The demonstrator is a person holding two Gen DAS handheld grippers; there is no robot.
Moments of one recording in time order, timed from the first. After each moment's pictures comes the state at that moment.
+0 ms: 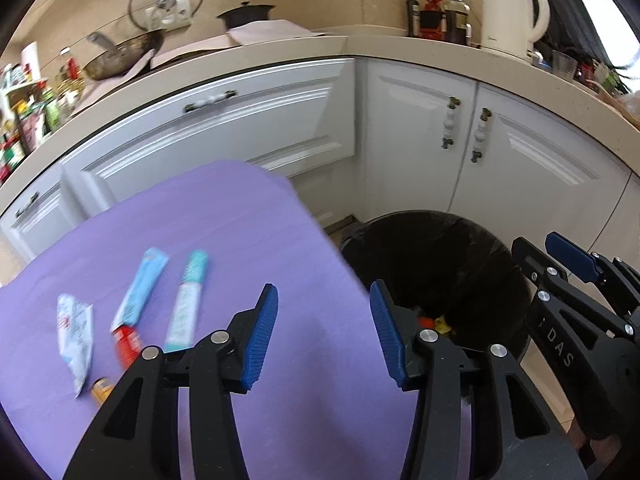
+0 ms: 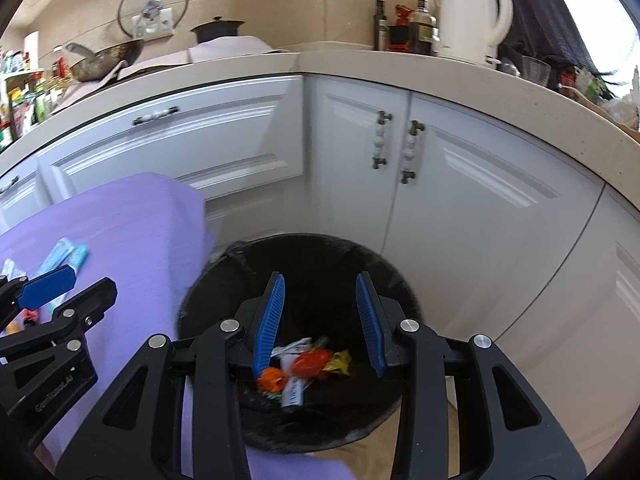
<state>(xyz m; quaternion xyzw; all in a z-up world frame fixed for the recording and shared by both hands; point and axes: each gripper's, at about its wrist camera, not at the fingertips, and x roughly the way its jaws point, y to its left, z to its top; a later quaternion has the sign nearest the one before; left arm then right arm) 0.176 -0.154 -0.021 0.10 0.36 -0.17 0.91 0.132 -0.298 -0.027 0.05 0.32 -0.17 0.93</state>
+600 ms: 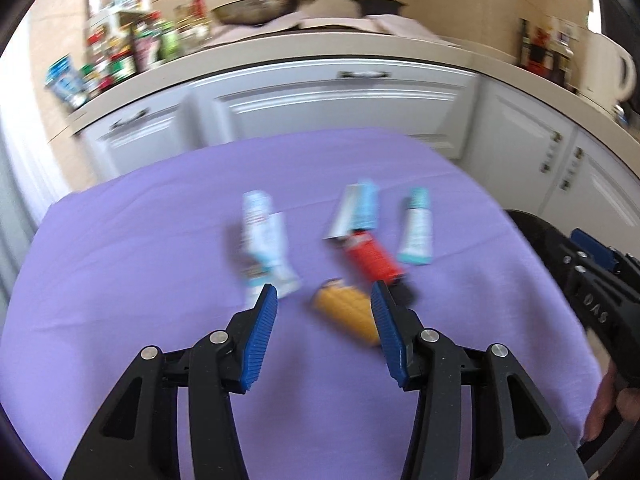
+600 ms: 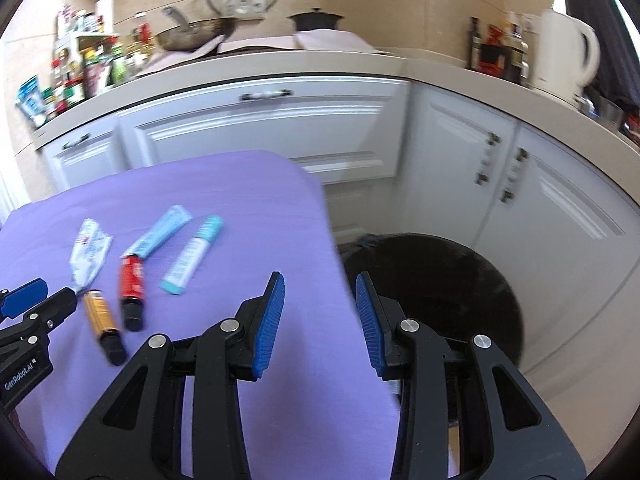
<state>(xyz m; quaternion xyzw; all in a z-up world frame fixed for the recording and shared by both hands) 0.147 0.014 -0.021 0.03 0.39 -0.02 0.92 0.146 -0.176 -0.016 0.02 0.33 -0.05 0.94</state>
